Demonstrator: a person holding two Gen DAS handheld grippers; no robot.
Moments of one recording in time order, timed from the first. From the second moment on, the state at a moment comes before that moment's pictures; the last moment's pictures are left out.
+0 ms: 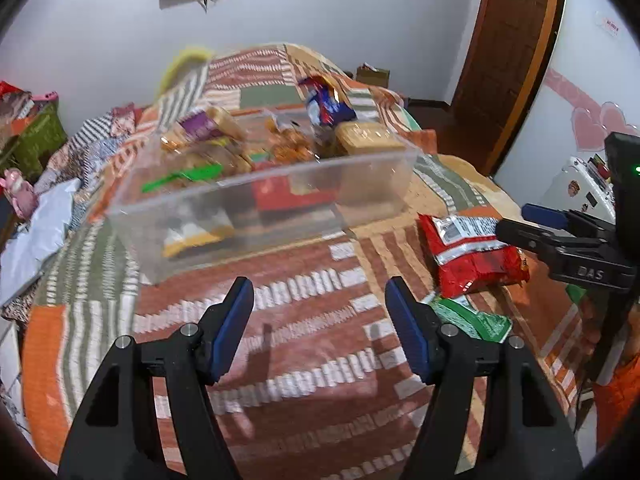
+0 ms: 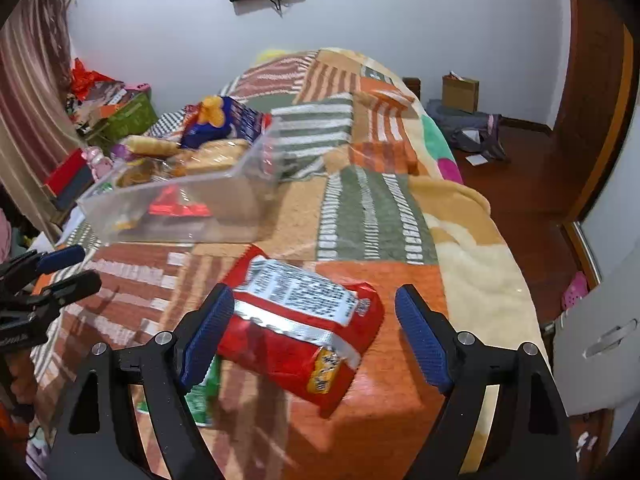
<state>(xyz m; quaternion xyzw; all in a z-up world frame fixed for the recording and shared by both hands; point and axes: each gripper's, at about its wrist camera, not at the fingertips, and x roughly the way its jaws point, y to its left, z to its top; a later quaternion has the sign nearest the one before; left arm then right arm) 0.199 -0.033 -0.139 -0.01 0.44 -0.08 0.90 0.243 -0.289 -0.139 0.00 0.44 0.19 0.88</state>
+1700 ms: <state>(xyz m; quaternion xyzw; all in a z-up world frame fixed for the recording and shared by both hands) 0.209 -0.126 -0.176 0.02 0.50 -0.15 0.85 0.236 -0.265 -0.158 -0.07 0.49 0.30 0.82</state>
